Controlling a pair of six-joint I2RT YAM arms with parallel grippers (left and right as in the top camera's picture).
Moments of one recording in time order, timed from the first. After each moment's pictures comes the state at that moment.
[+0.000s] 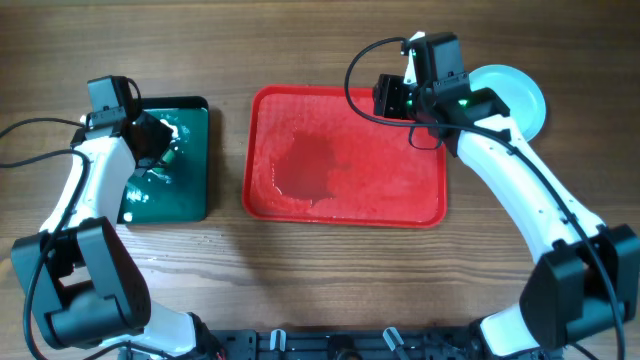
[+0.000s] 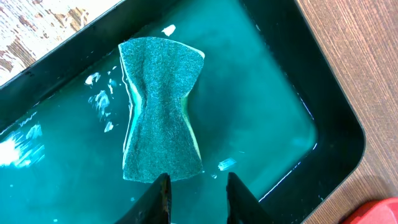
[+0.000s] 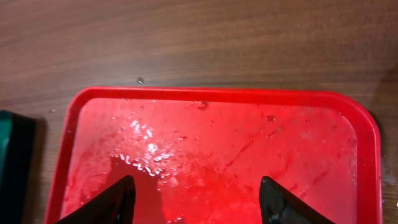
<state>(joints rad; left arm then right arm) 0.24 1.71 1.11 -0.54 -0.03 -0.73 0.32 1.68 1.32 -0.51 -0.07 0.38</state>
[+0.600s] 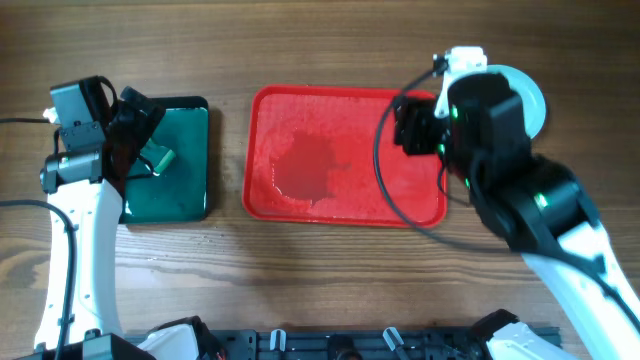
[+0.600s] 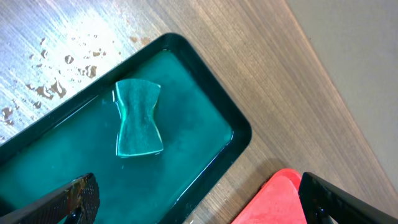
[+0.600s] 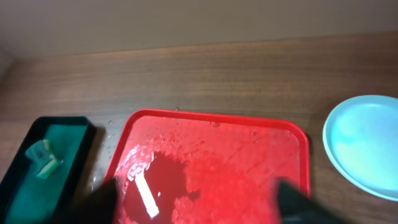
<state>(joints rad) 0.24 1.37 1.11 -0.62 -0.02 -0.73 0.50 1.18 1.32 -0.75 0.16 0.37</state>
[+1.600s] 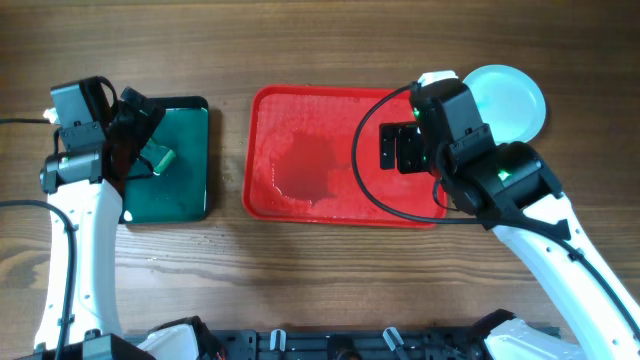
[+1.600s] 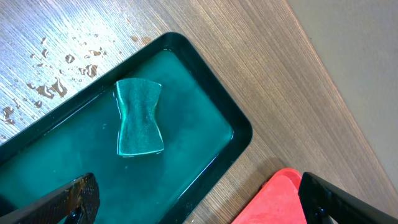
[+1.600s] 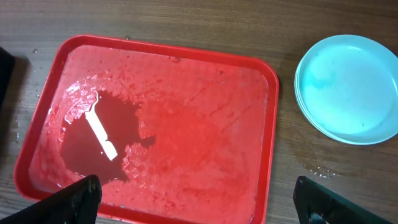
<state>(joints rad) 0.24 1.37 1.11 -0.63 -0.02 -0.73 0.51 1.31 1.32 -0.93 0.23 0.33</state>
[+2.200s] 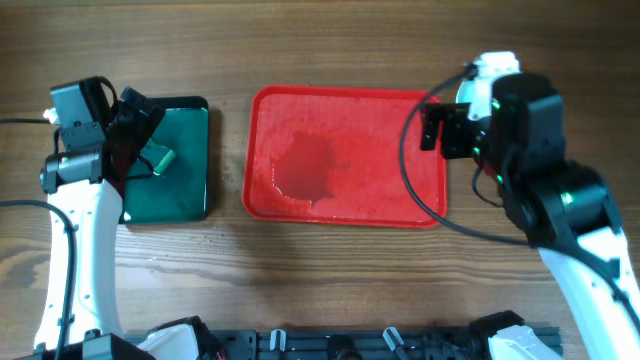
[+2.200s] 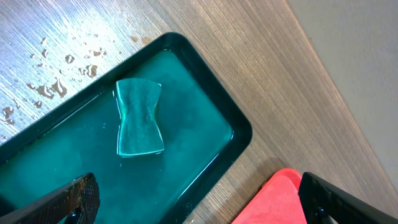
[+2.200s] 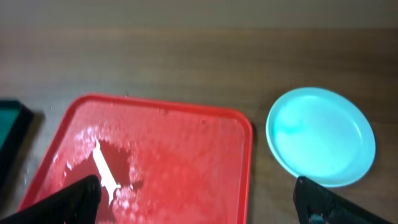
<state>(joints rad) 0.24 1.37 1.11 -0.63 -0.02 -0.73 0.28 1.13 1.22 -0.74 0.08 0.18</state>
